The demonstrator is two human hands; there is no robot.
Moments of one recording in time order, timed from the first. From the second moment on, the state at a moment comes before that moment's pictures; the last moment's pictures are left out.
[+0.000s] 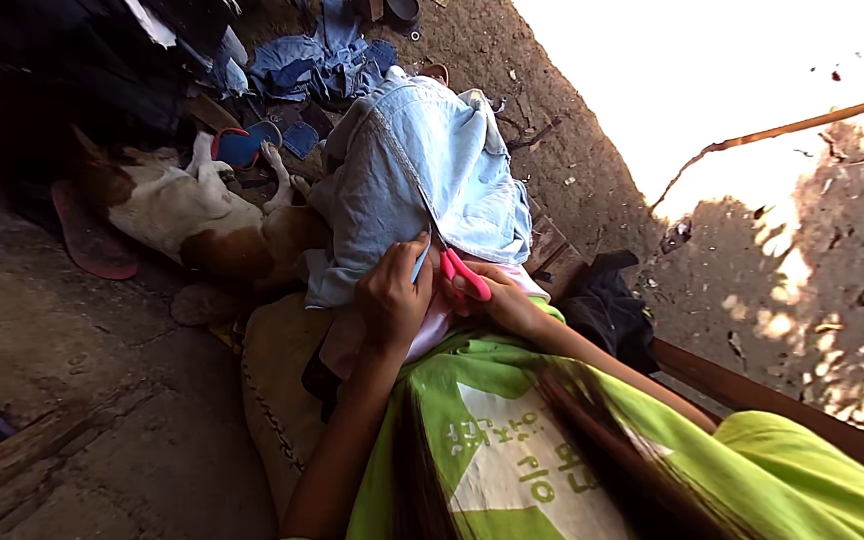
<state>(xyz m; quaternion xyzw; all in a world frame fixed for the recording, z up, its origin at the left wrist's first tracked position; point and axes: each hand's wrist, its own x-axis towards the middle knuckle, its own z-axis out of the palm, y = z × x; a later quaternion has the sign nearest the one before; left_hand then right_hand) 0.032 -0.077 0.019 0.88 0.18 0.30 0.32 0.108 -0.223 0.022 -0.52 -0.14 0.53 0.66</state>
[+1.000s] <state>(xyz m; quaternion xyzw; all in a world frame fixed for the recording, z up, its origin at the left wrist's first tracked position) 0.033 -0.078 0.017 0.87 0.17 0.32 0.33 0.117 -0.217 0.020 -0.51 -0.14 0.54 0.65</state>
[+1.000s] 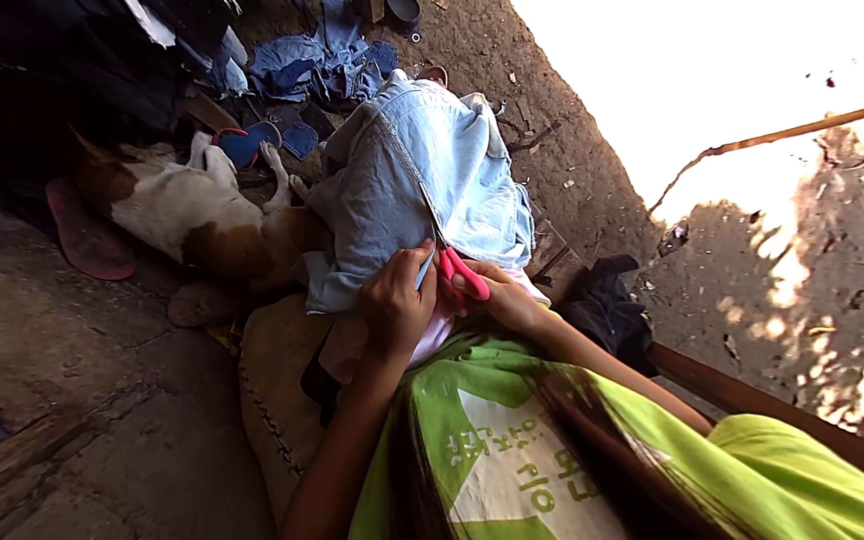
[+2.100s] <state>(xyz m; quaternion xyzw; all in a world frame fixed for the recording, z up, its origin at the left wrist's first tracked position) 0.035 -0.080 0.018 0.87 0.17 0.31 0.34 0.123 -0.210 0.022 -0.55 -0.14 0.51 0.64</state>
